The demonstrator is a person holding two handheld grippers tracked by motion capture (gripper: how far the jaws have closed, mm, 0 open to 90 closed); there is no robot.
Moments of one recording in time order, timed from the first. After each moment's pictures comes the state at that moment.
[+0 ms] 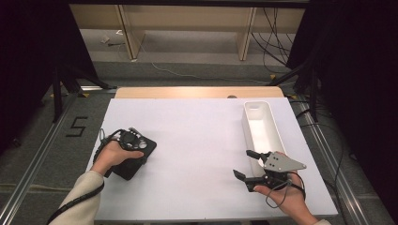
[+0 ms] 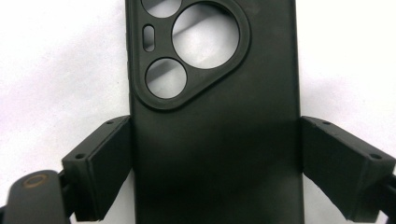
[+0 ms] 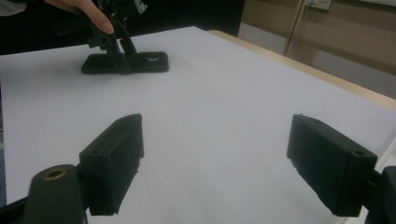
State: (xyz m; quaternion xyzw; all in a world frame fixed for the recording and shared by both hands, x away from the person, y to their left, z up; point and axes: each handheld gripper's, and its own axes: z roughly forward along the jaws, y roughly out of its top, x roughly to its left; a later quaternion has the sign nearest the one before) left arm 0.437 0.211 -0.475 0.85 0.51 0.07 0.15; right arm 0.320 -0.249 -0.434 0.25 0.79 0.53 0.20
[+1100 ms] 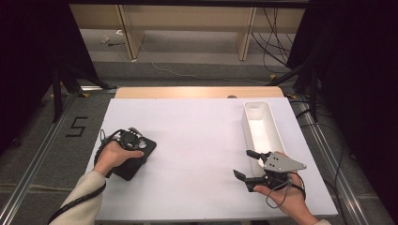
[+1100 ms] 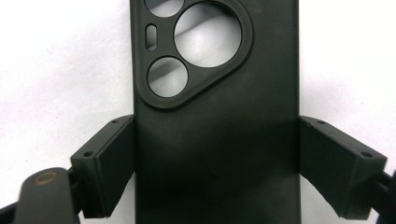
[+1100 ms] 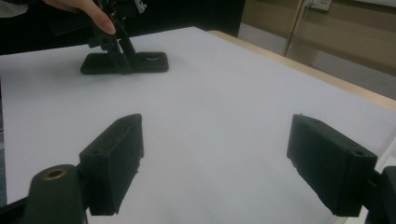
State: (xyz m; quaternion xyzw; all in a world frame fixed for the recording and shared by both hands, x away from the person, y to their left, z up) left arm 0.435 0.208 -0.473 0.84 0.52 0.08 0.14; right arm 0.320 -0.249 -0.434 0.25 0.79 0.53 0.20
